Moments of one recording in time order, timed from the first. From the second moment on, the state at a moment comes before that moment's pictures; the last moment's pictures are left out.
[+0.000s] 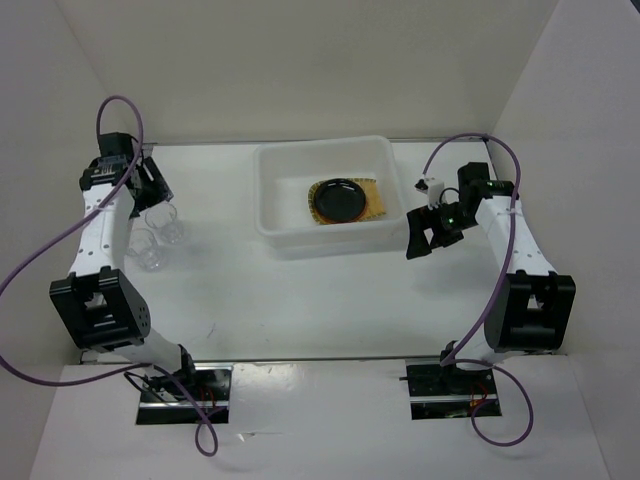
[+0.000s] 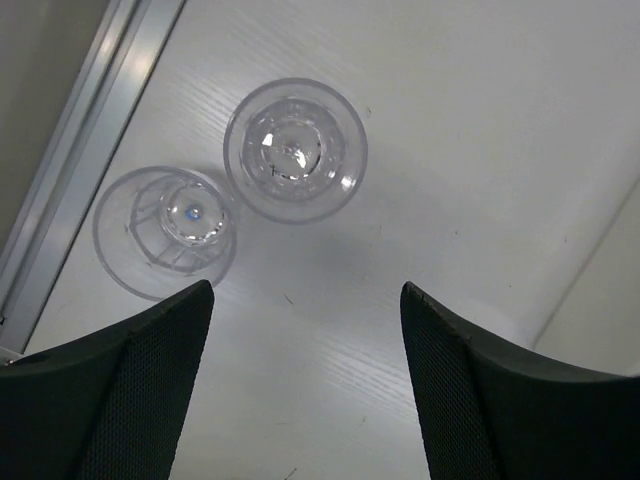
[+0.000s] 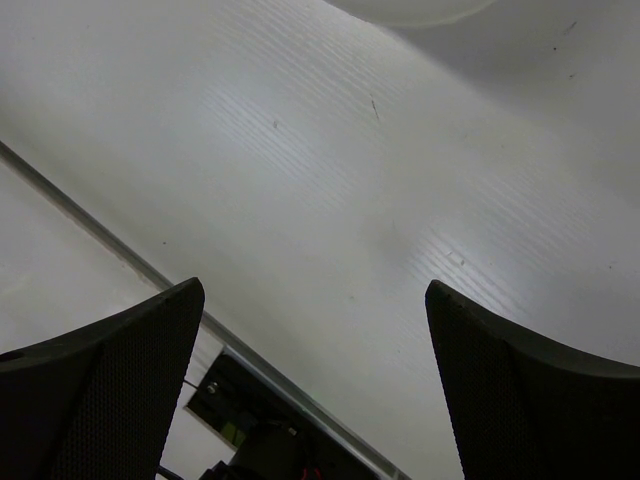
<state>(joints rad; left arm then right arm) 0.26 1.55 1.47 -0.84 -0.10 -0.33 -0.07 1.48 1.25 -1.08 -0.54 -0.47</state>
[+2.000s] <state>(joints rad) 0.05 1.17 1.48 -0.66 0.14 -0.50 -0.07 1.53 1.23 -1.09 -0.51 -0.47</state>
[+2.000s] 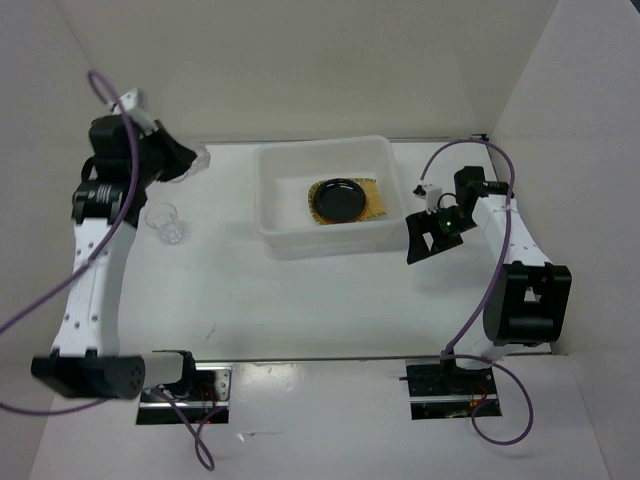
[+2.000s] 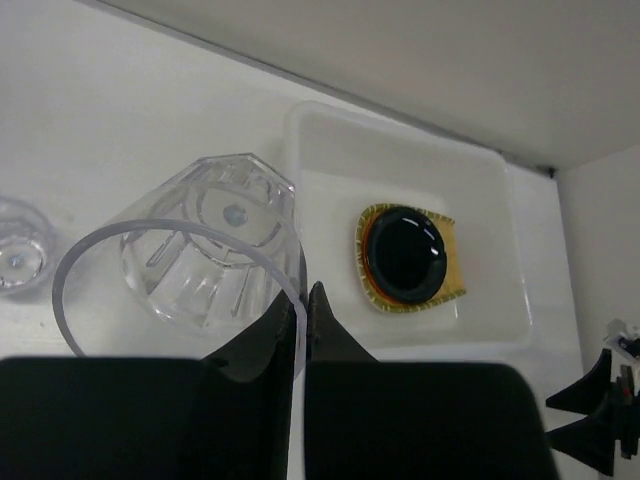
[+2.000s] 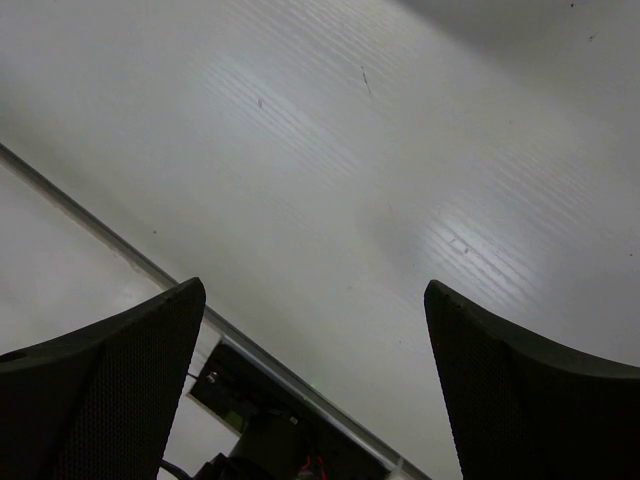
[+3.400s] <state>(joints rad) -0.38 2.44 2.54 -0.94 -0.09 -0.35 -0.07 1.41 1.18 -1.03 -0.51 -0.42</state>
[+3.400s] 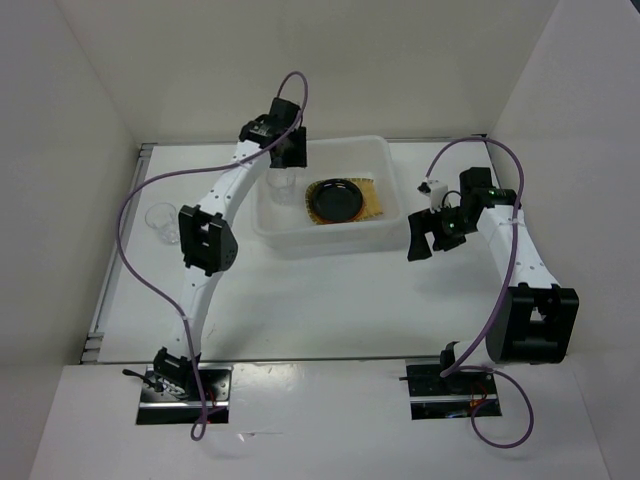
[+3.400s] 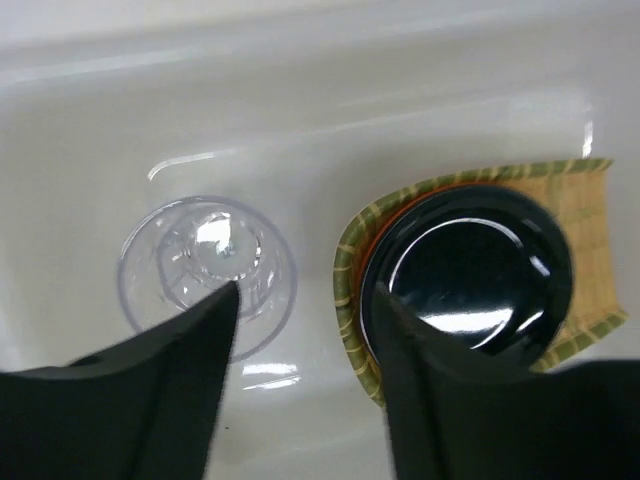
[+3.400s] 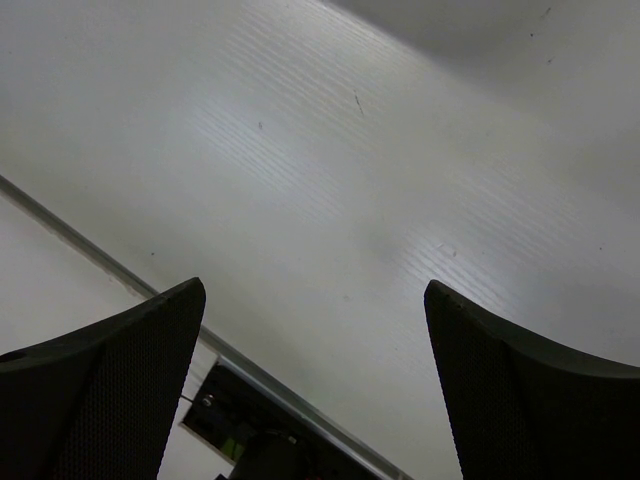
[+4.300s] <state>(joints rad) 0.16 1.92 1.78 -0.92 -0.15 -0.32 -0.07 1.42 1.18 -1.02 -0.50 -0.42</state>
